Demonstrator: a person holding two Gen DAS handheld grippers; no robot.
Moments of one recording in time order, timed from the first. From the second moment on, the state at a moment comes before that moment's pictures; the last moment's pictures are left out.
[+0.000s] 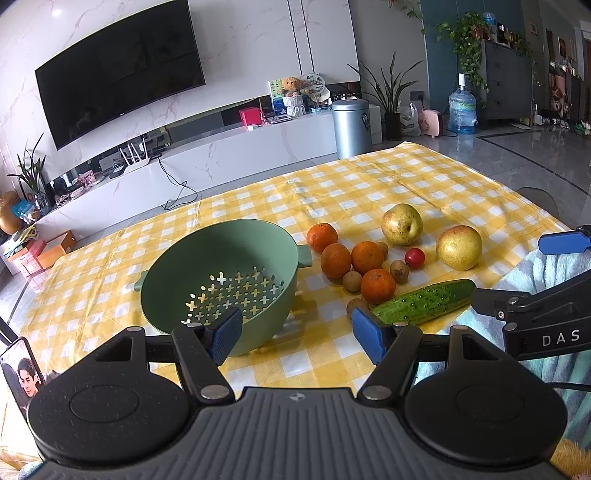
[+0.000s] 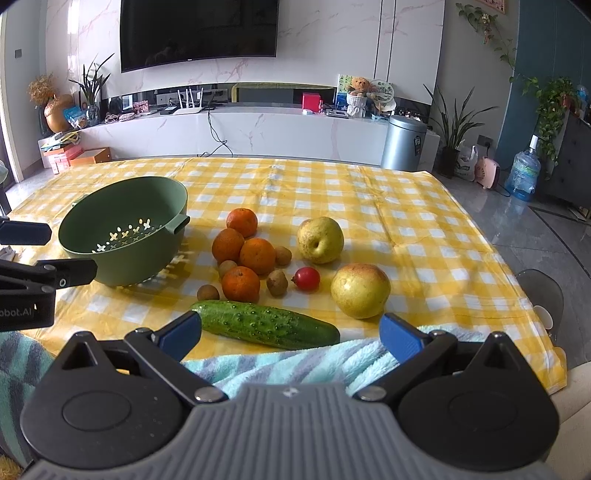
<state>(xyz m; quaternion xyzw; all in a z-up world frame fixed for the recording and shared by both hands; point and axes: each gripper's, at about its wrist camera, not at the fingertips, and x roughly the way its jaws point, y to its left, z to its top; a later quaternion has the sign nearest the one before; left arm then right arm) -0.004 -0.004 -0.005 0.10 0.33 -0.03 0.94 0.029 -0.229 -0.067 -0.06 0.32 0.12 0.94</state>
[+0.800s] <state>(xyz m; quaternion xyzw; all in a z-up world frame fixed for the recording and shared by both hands) -0.005 -0.009 -0.006 0.11 0.34 -0.04 0.93 0.028 -0.227 -0.068 -0.06 0.32 0.12 0.94</state>
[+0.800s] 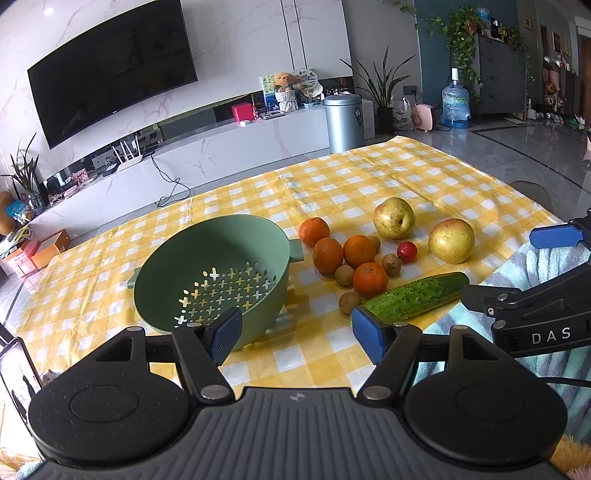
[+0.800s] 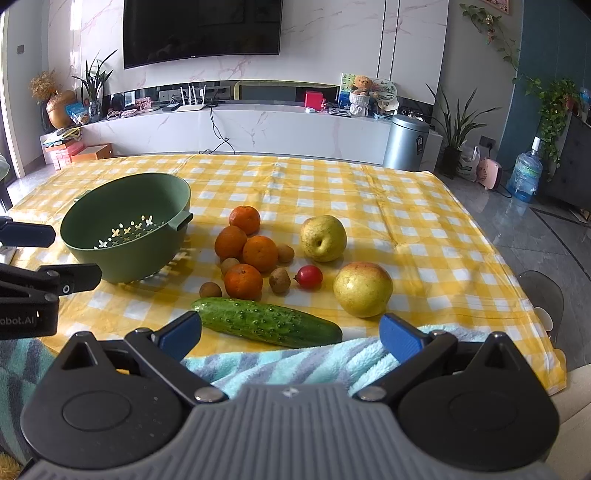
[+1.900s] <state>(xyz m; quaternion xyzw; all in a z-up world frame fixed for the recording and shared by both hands) -0.005 -0.006 -0.006 0.10 0.34 -0.04 0.93 0.029 -0.224 -0.069 -0.06 0.33 0.12 0.93</state>
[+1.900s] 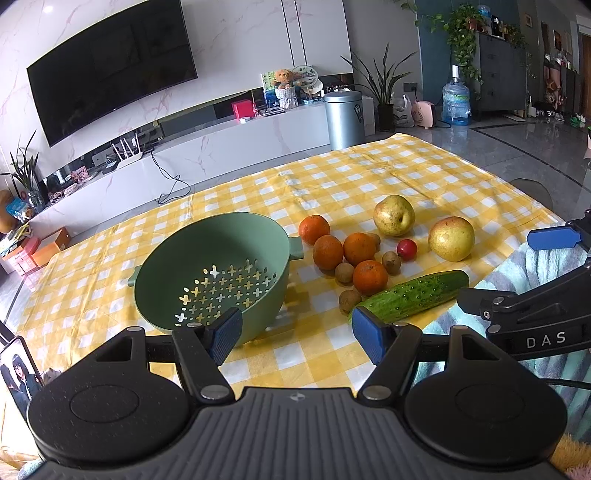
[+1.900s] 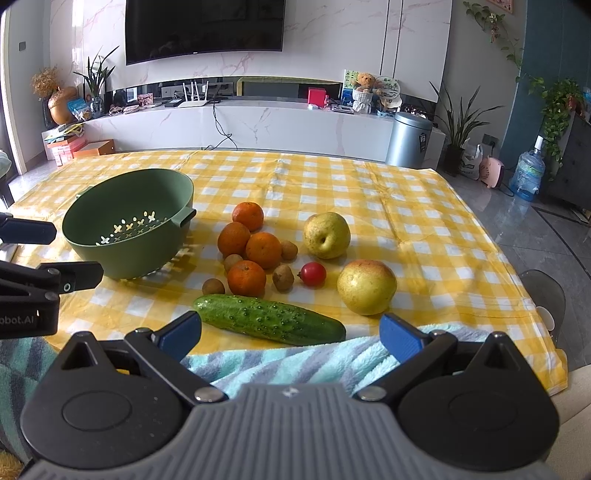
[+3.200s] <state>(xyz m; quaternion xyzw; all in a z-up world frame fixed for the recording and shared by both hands) 0.098 -0.056 -0.011 0.08 0.36 -0.21 0.91 0.156 -0.281 -0.075 -0.11 0.41 0.17 0.89</state>
